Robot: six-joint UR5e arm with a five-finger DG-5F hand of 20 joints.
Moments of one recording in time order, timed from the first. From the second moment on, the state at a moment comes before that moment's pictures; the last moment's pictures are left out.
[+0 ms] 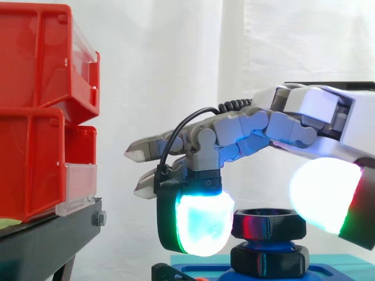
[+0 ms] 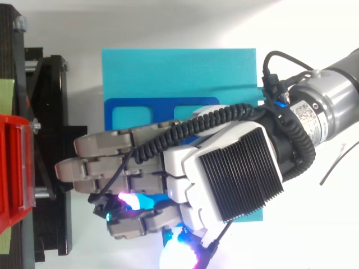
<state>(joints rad) 0.05 -2.33 -1.24 -2.45 -2.04 -1.71</state>
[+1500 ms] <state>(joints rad) -0.04 -2.33 -1.24 -2.43 -2.14 -1.69</state>
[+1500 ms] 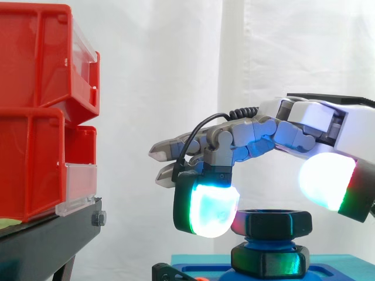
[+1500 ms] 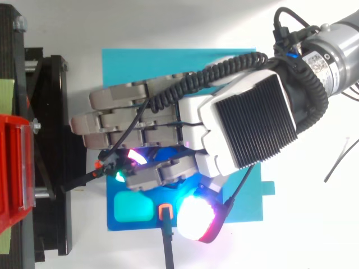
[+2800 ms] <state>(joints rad) -0.08 -2.33 -1.21 -2.36 -2.26 -1.60</state>
